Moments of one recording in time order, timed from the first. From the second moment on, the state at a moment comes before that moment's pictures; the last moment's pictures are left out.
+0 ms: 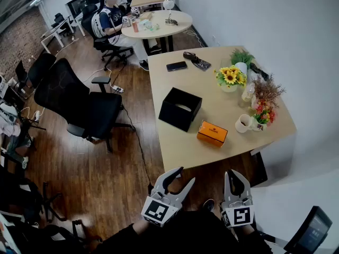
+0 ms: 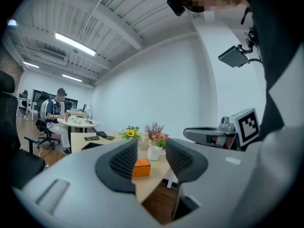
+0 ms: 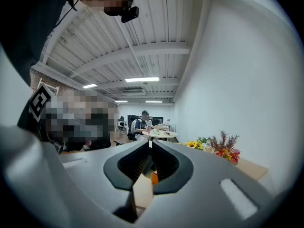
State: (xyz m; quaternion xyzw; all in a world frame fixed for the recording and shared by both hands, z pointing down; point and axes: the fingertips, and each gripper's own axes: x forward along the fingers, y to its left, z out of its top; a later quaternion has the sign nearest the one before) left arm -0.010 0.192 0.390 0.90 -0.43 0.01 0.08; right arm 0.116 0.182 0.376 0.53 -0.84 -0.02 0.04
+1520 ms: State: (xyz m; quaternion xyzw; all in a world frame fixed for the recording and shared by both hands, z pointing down) left arm 0.017 0.018 0.517 0.88 -0.39 0.23 0.12; right arm 0.147 -0.002 0.537 0.47 -0.85 0.11 0.19
